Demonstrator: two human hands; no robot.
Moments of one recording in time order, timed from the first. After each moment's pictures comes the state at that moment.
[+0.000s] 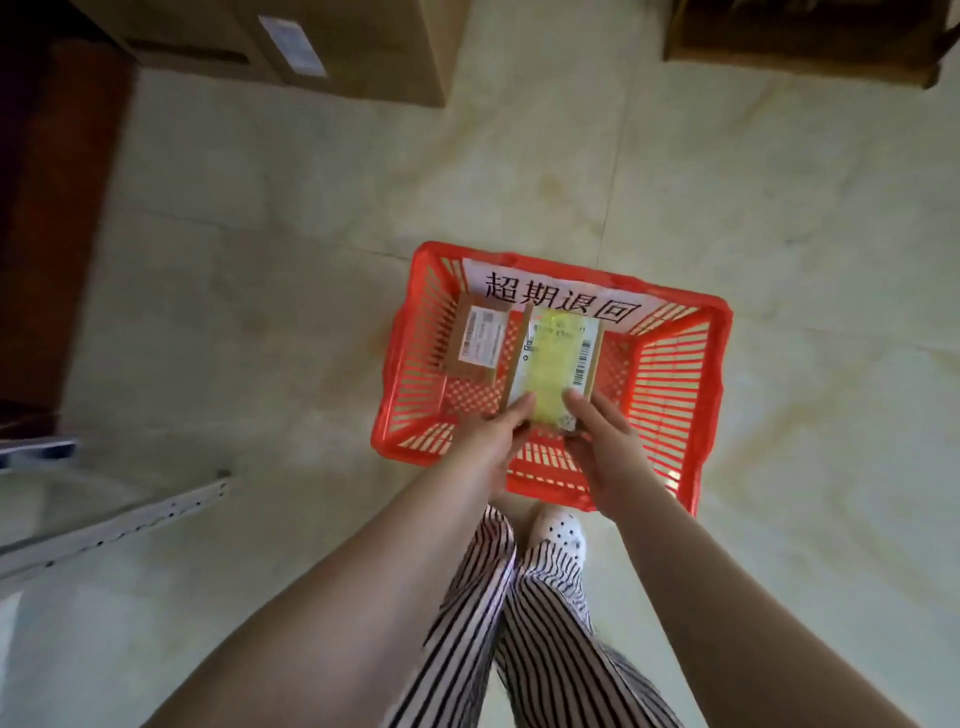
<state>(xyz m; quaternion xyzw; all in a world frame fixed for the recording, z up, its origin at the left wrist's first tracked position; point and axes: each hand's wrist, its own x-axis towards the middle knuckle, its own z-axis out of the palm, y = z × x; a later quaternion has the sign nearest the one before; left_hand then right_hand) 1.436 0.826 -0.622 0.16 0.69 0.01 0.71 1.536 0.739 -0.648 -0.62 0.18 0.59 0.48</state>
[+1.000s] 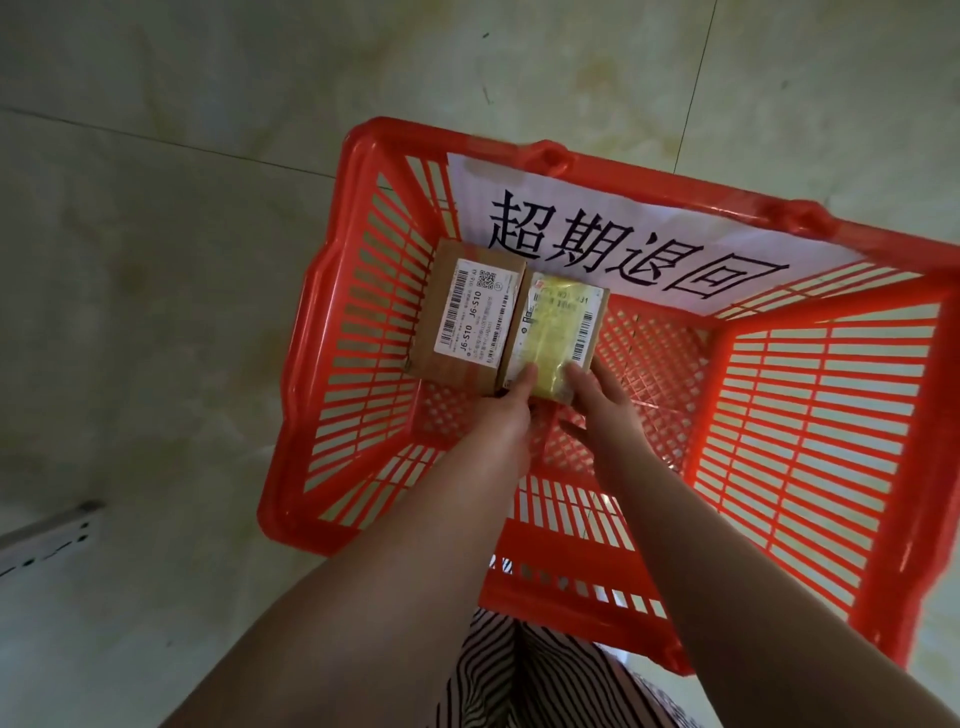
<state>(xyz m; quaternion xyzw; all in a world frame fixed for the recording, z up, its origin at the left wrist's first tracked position) 1.454 0.854 -0.887 0.11 0.73 0.04 0.67 1.539 0.788 -0.905 -0.70 0.09 0.57 0.42</state>
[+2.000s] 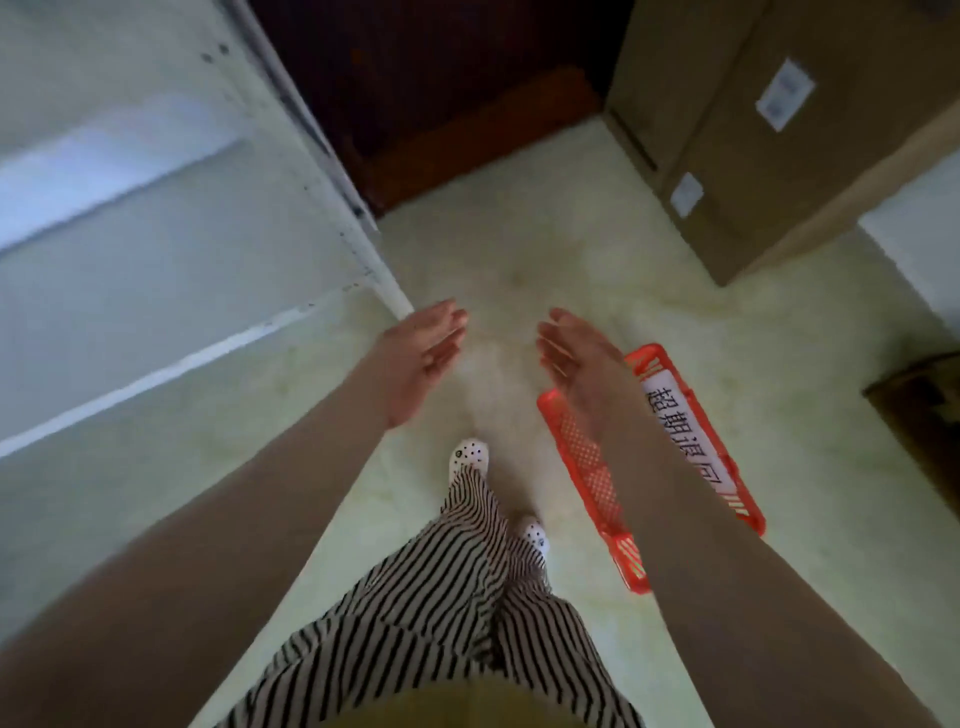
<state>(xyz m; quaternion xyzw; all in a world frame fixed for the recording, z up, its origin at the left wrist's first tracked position) 1.154 0.746 -0.250 0.04 0.59 0.51 0.62 1.340 0.808 -0.286 -0.51 -0.21 0.77 0.31</state>
